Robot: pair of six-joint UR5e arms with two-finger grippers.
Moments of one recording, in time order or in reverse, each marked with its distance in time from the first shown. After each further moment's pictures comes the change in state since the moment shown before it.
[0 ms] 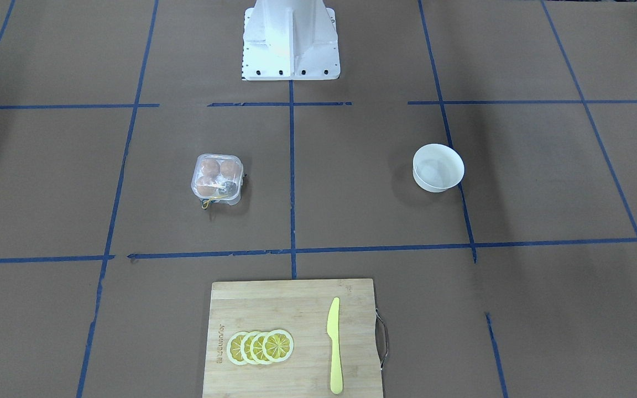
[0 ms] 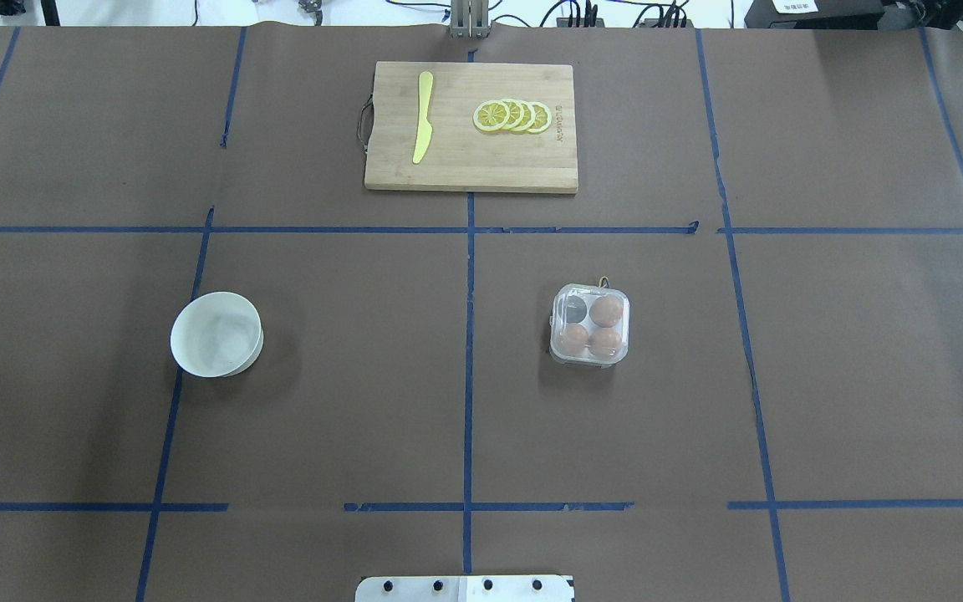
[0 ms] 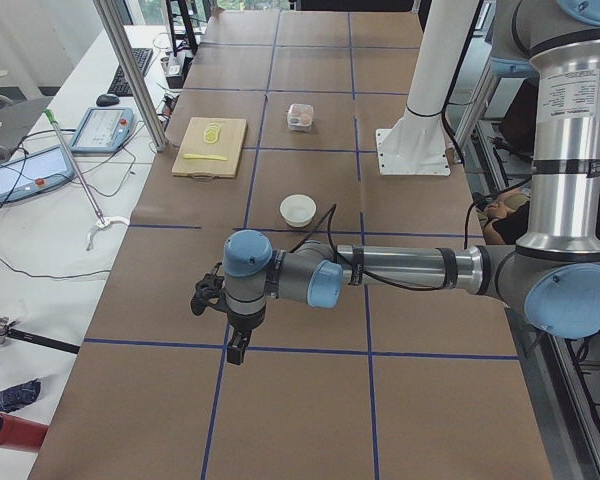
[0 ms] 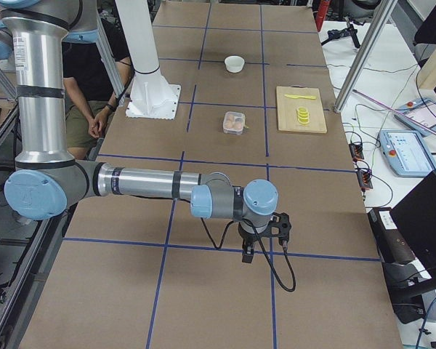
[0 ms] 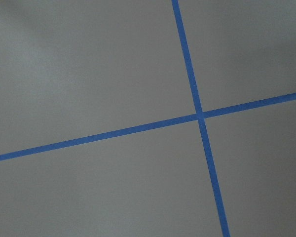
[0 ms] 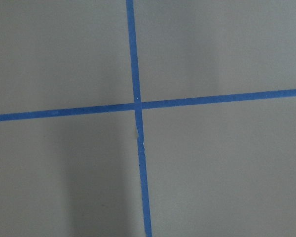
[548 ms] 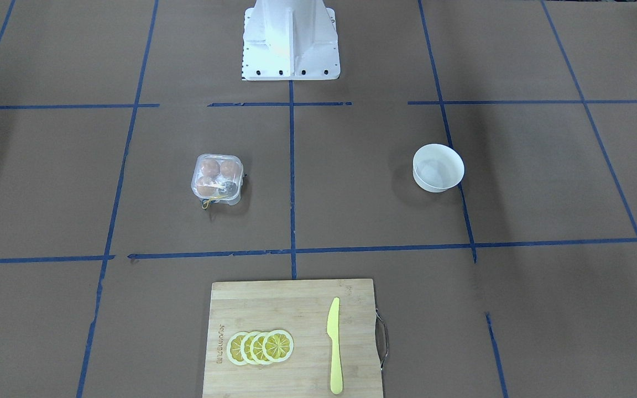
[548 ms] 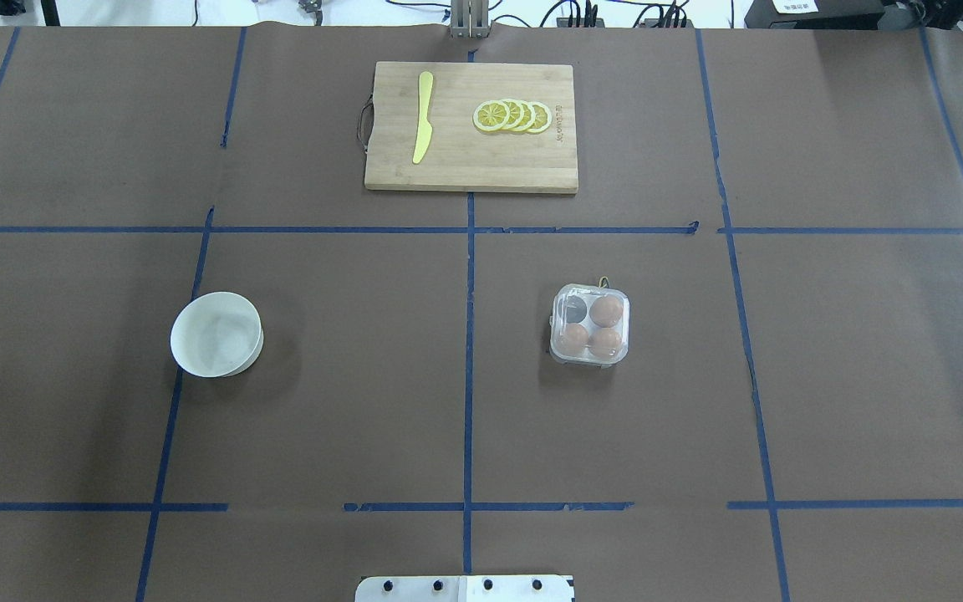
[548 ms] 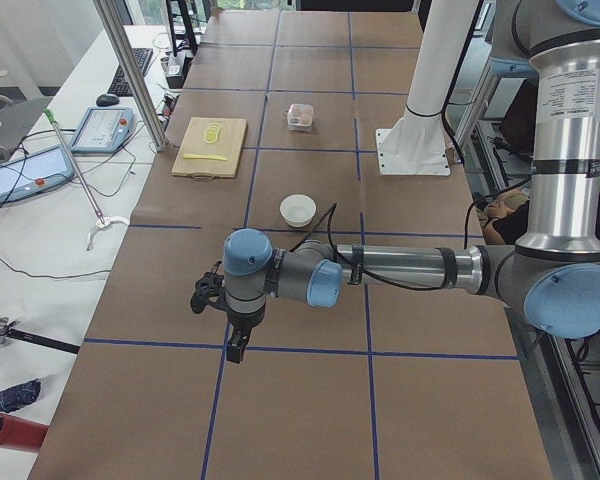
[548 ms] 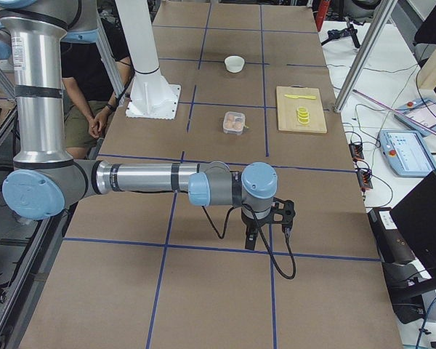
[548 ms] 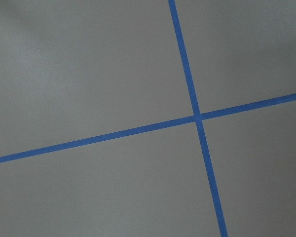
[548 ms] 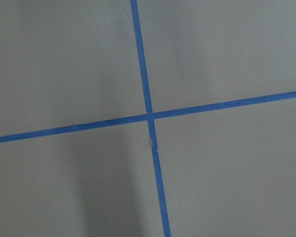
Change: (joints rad) left arm 0.002 -0.001 -0.002 0.000 -0.012 -0.001; right arm 0.005 -0.010 0.051 0.000 0.003 0.087
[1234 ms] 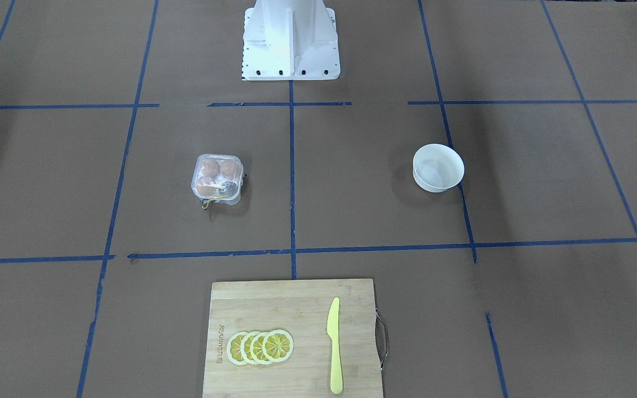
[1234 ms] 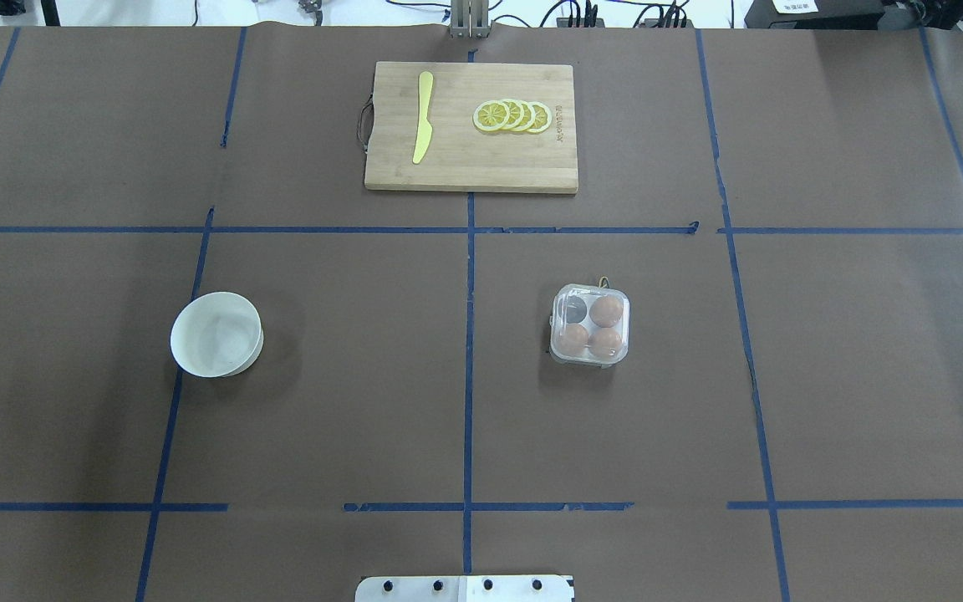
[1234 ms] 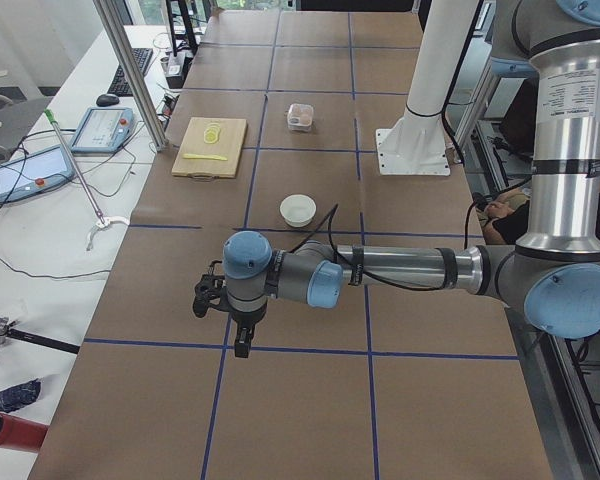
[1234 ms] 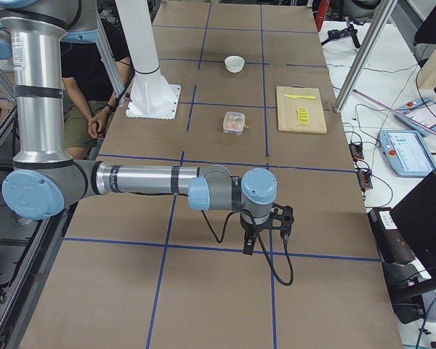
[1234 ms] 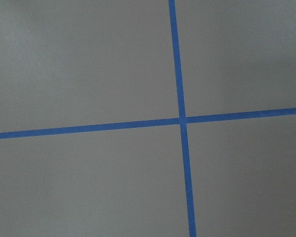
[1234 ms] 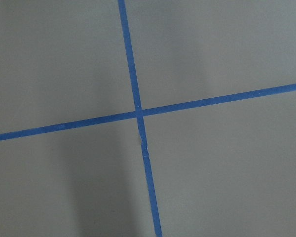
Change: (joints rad) left arm 0.000 0.001 0.003 -0.002 -0.069 -0.150; right arm 0.000 0.000 -0.028 0.006 -0.010 -0.002
